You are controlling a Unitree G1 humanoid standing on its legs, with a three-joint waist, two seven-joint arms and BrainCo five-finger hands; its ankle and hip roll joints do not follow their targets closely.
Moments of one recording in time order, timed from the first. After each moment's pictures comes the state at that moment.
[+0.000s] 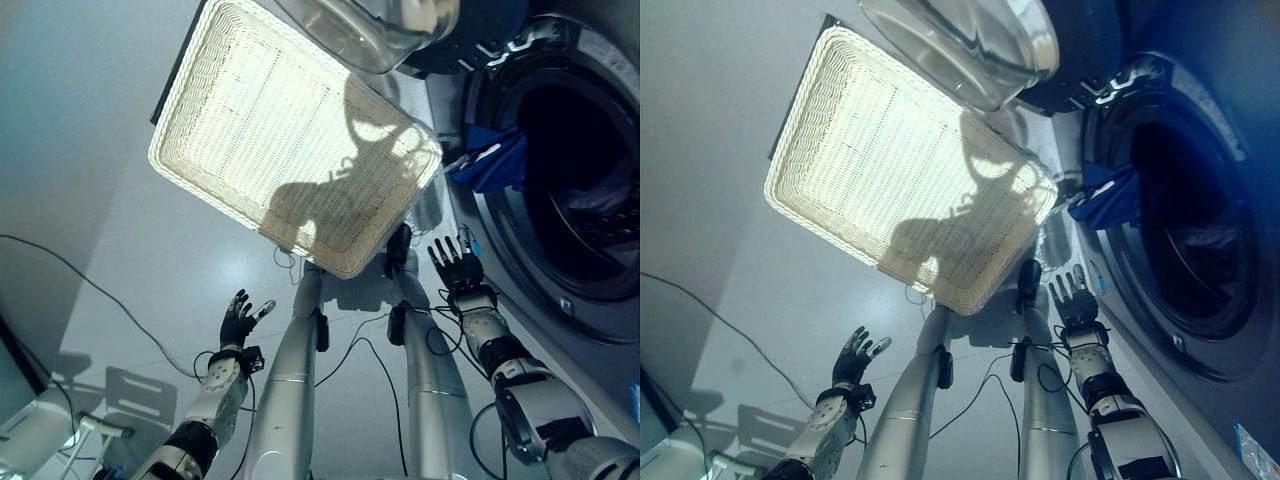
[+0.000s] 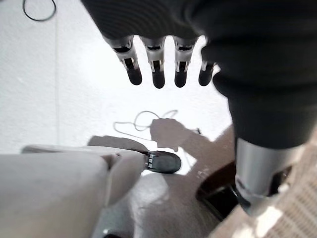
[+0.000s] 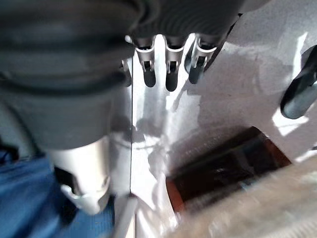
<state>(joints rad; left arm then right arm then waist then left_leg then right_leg) -0.24 0.30 -0.43 0.74 -0.73 -0.32 0.27 -0.73 -0.30 0.00 1.08 1.50 -0.13 0.10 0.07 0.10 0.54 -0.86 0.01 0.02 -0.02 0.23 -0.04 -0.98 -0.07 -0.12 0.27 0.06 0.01</state>
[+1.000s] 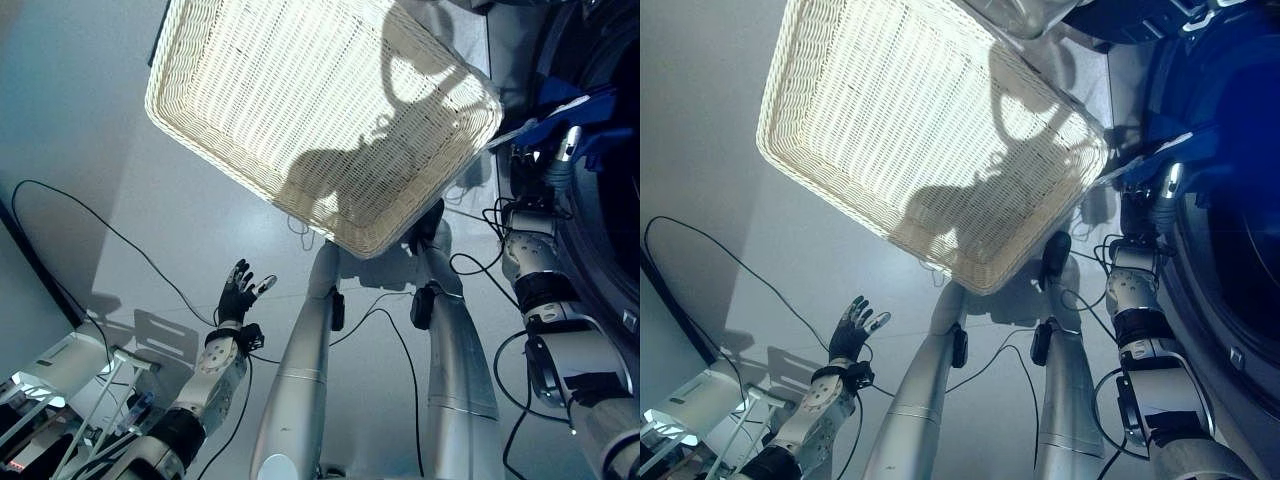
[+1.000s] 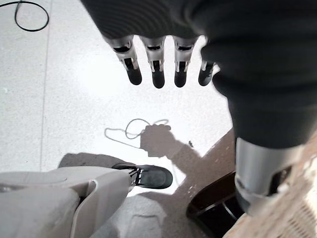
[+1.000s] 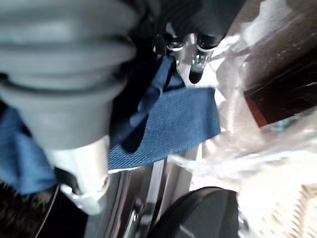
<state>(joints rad) -0.17 0.45 -0.45 0.48 -0.78 -0.33 0.31 -0.77 -0.48 -0.01 0.69 1.61 -0.42 0.14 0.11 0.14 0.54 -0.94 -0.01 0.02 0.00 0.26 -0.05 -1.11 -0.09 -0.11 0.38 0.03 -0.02</state>
